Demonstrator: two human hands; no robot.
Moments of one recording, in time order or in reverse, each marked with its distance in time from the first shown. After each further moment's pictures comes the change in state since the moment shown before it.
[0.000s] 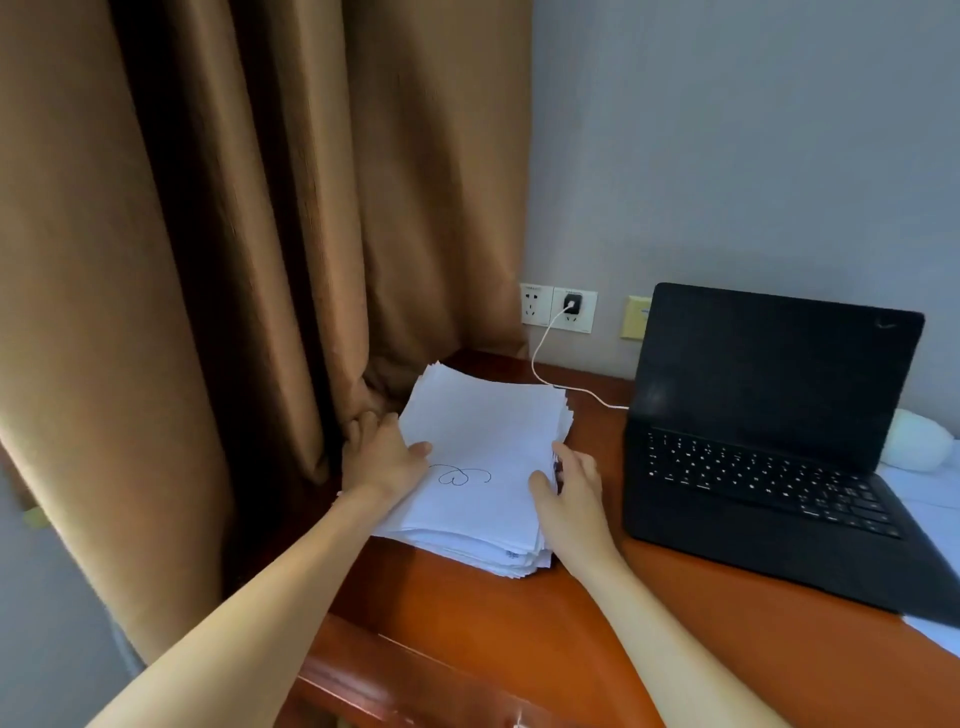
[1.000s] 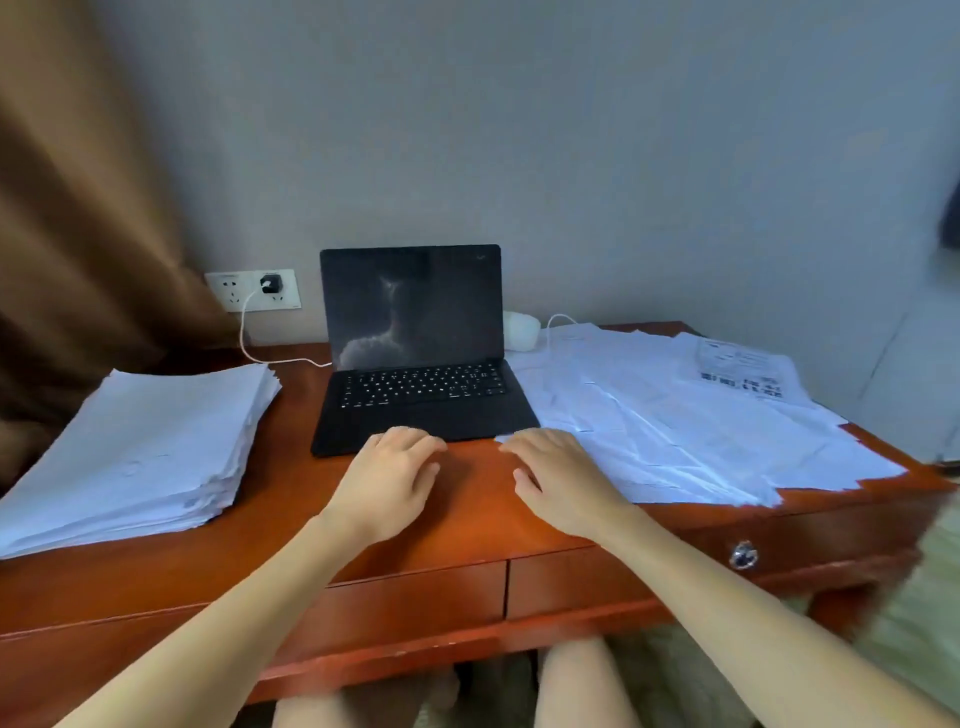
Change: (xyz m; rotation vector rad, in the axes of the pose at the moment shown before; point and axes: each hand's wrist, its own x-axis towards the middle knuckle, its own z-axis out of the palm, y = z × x) left_hand -0.229 0.236 0.068 -0.104 -0.157 1.117; right_hand -0.187 0.092 -0.317 -0.870 0.028 -0.213
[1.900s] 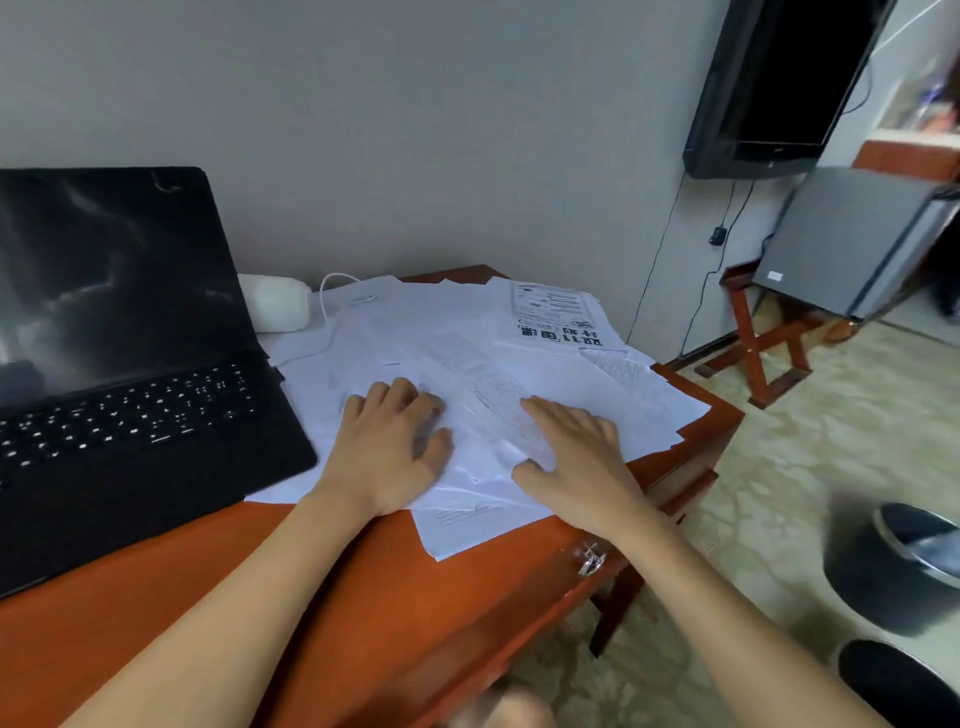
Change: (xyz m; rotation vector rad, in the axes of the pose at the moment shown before) left_hand 0.204 0.129 0.169 -0.219 -0.064 0.201; right_hand -0.084 0.183 -0.040 -0.026 0.053 0.664
